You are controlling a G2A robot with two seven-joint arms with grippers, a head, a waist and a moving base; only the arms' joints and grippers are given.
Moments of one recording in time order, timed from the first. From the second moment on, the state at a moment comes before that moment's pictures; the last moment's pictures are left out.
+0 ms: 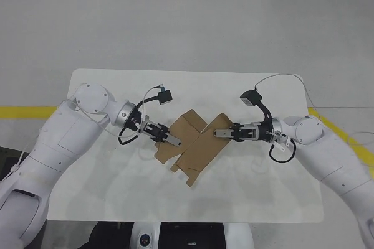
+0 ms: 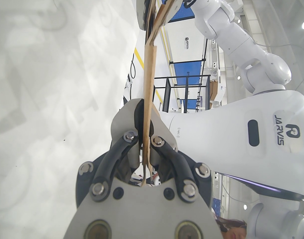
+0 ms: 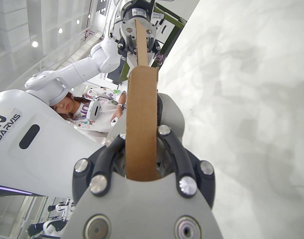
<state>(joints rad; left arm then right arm) 0.52 -0.97 -0.74 -1.29 -0.54 -0.30 -1.52 -0.64 -0.89 0.63 -1.27 0.69 -0.74 1.08</state>
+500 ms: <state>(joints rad) 0.52 -0.96 -0.76 -1.28 -0.57 -0.31 -1.51 -0.61 -0.88 0.57 -1.24 0.73 -0.80 1.03</state>
